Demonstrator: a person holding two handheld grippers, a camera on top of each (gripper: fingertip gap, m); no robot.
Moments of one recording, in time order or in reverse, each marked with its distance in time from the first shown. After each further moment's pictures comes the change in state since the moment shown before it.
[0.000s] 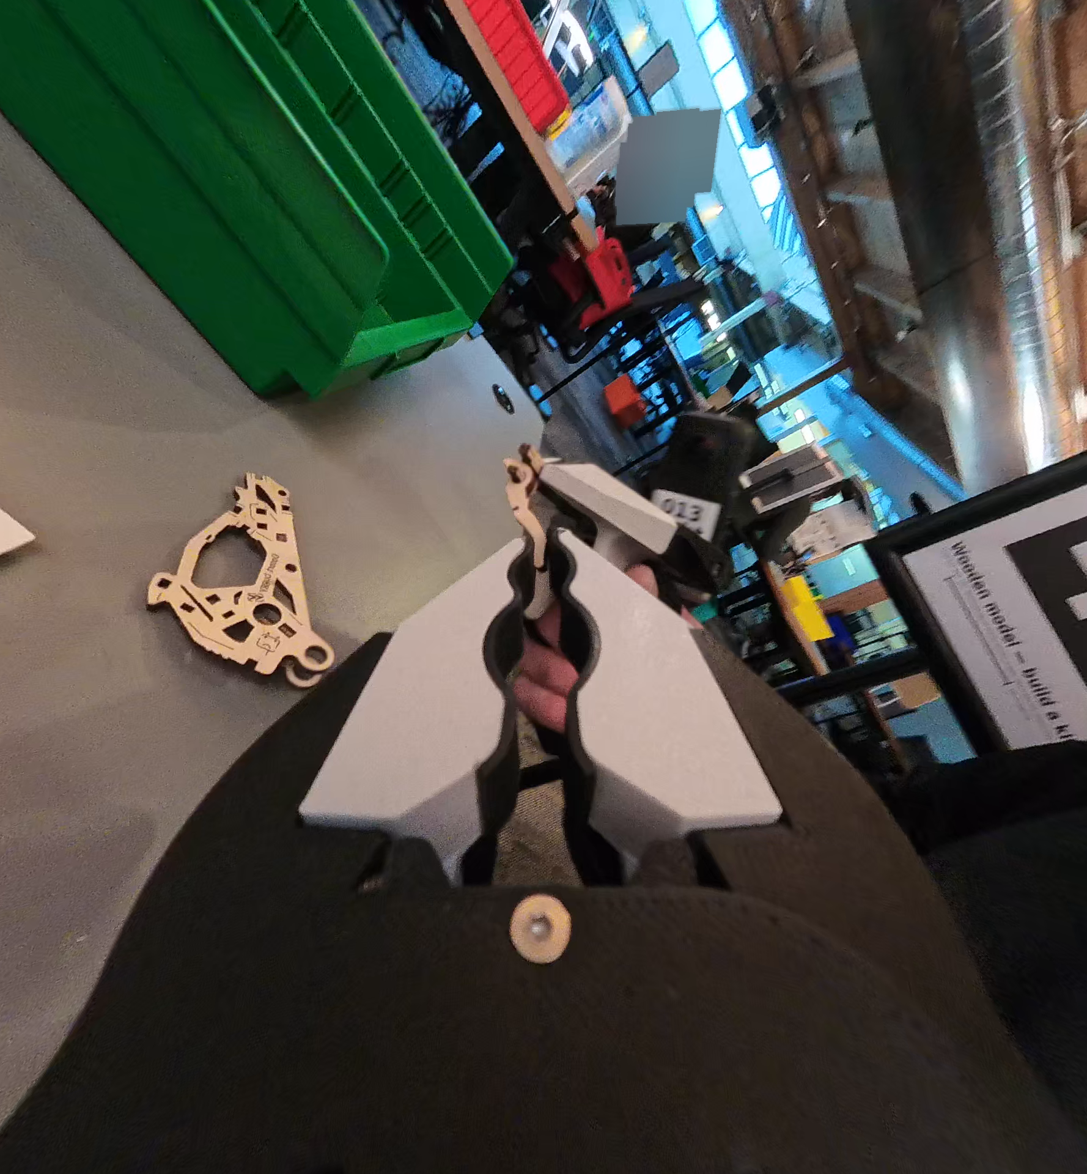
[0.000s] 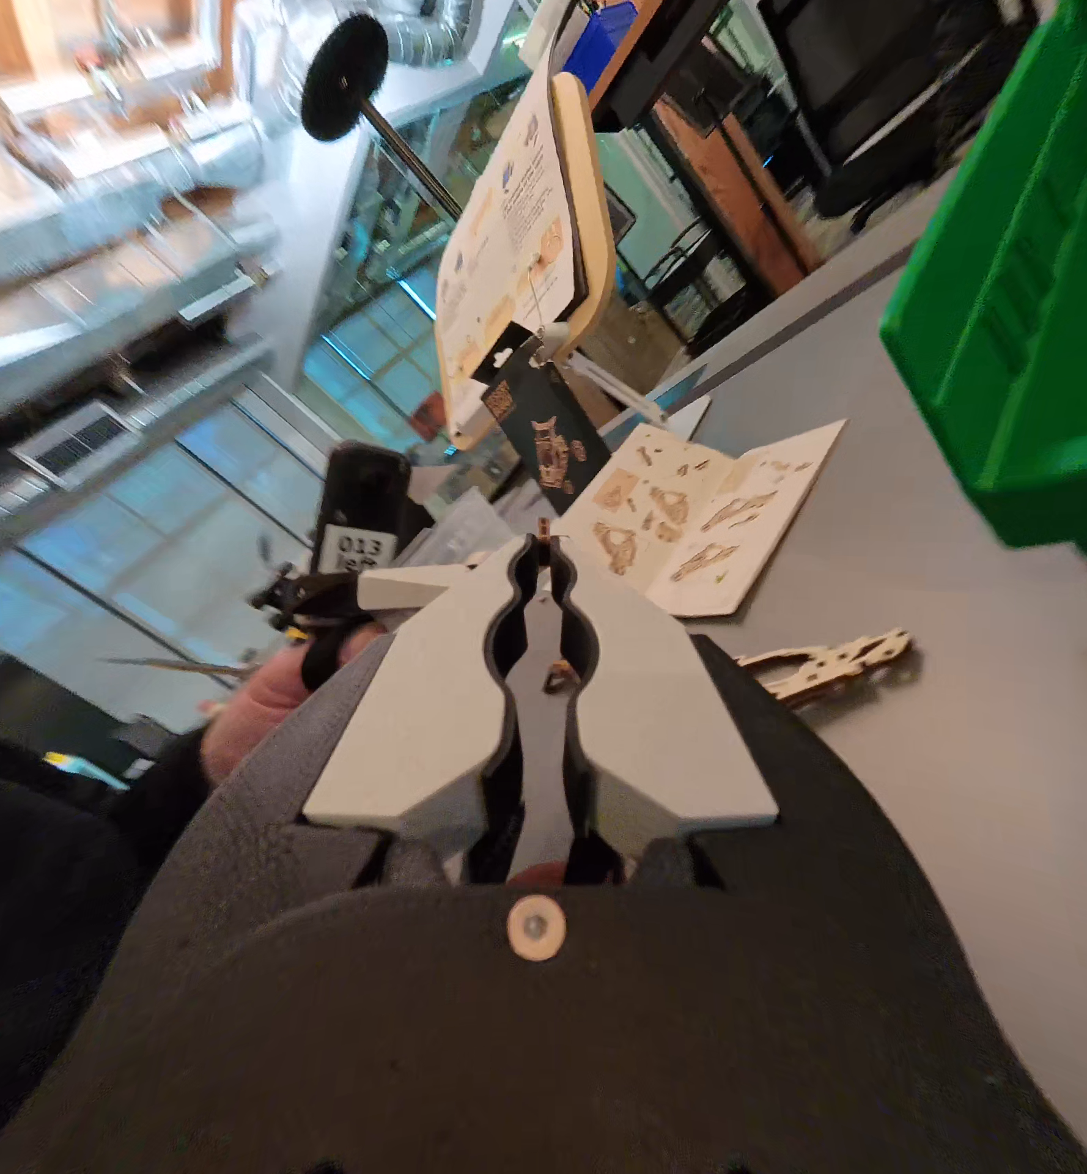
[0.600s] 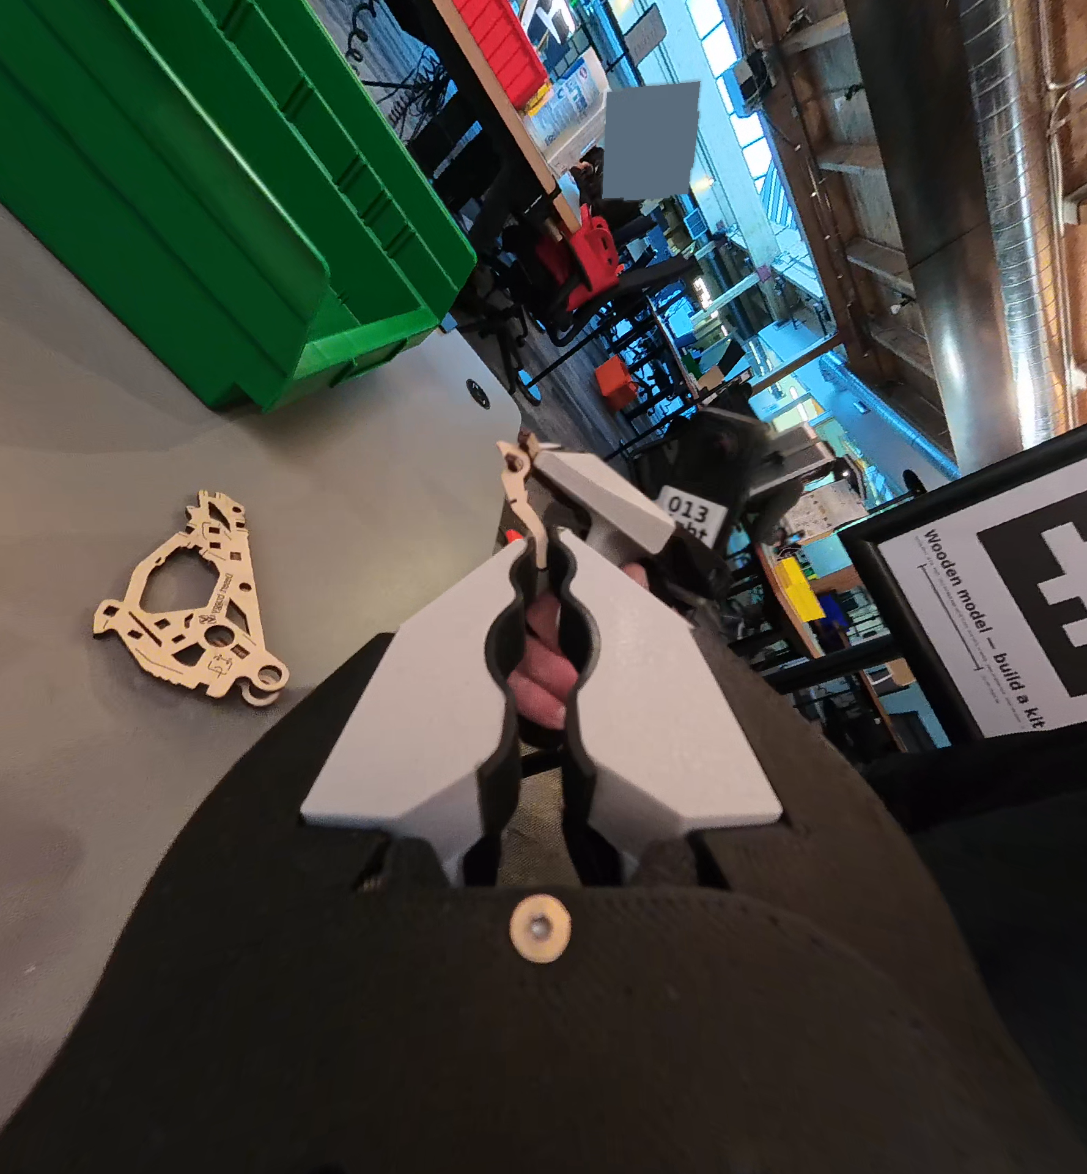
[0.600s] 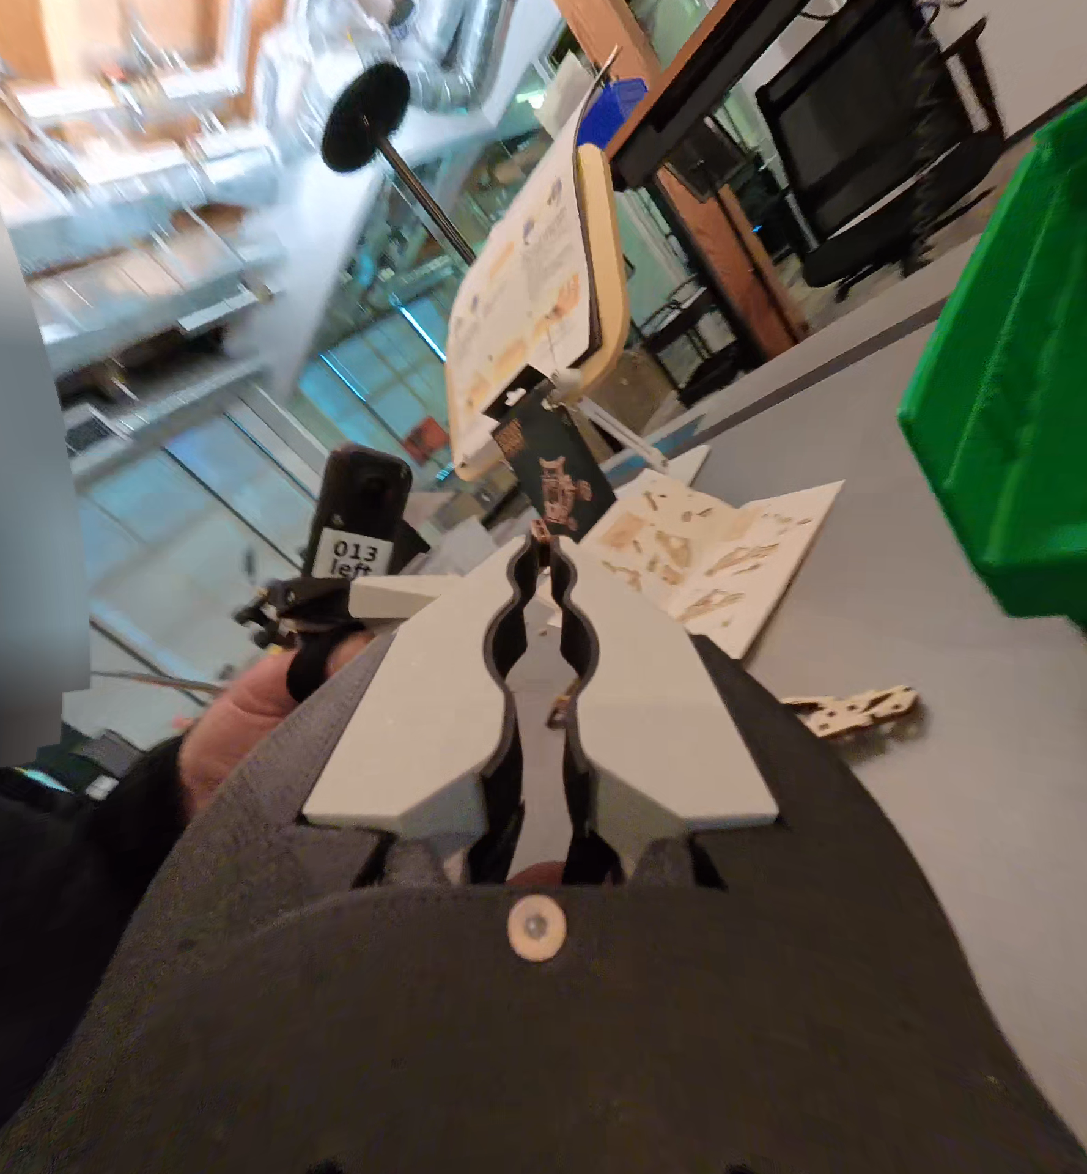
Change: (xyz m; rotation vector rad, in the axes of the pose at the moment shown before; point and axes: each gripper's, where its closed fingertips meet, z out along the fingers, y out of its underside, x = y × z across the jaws) left arm 0.019 -0.006 0.002 -0.029 0.019 0.017; right arm -0.015 -0.016 0.000 0.049 0.021 -0.118
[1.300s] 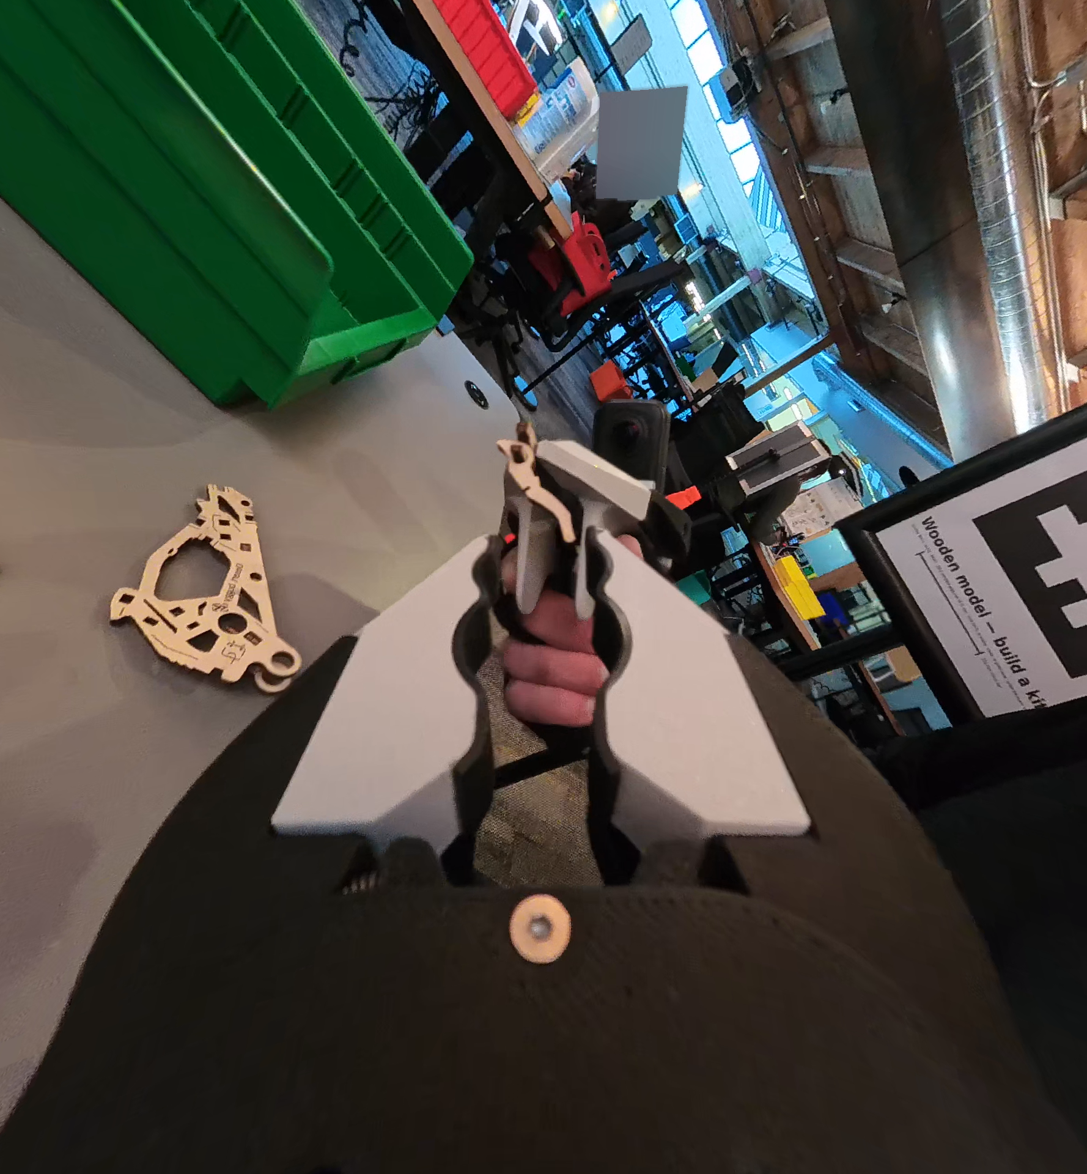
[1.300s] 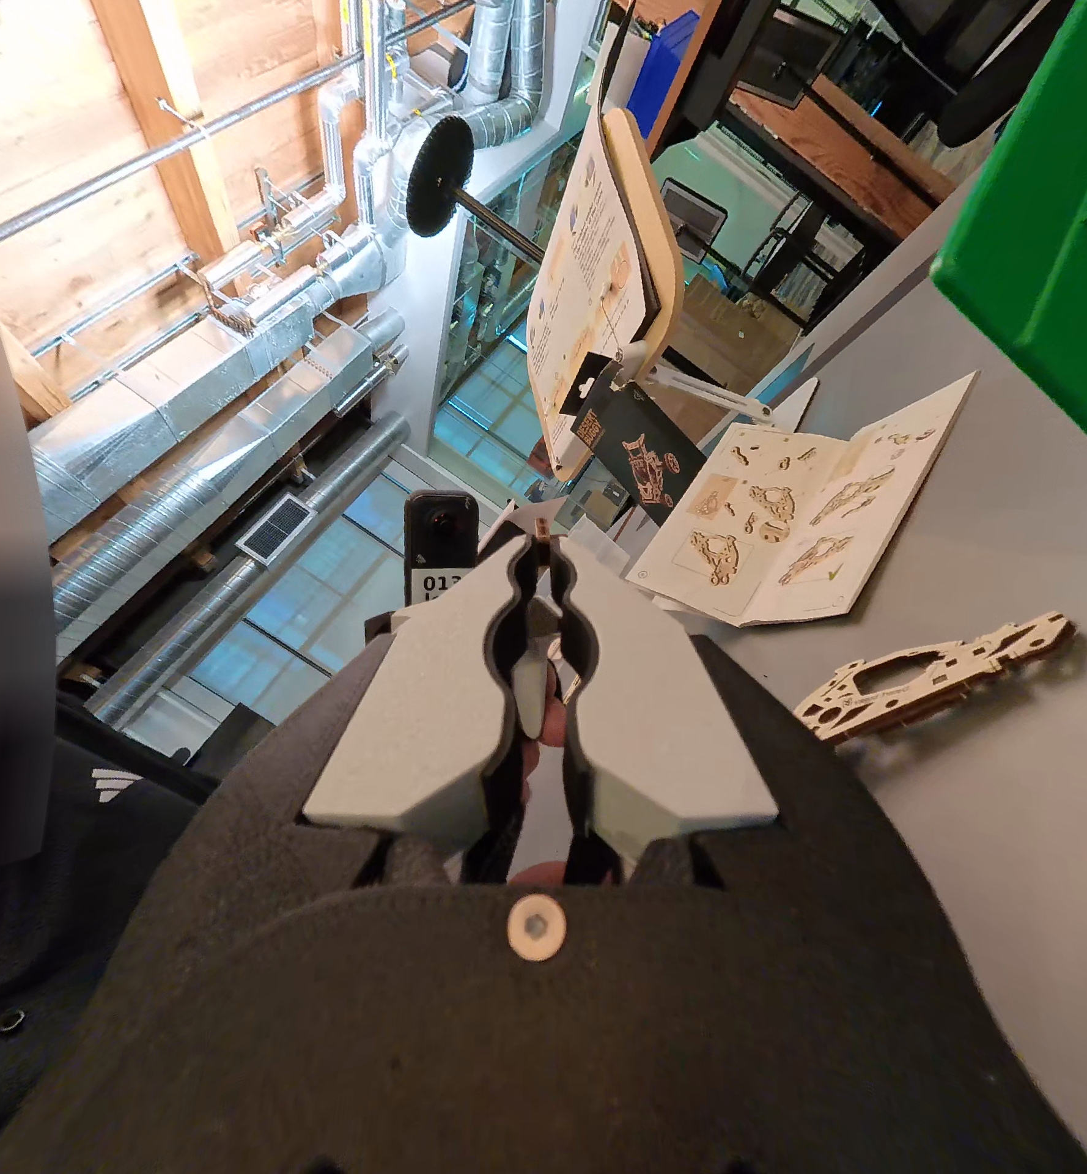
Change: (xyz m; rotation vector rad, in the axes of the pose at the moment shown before) left arm -0.002 0.004 -0.007 0.013 0.015 0.019; right arm 0.001 0.004 -0.001 0.004 -0.166 0.337
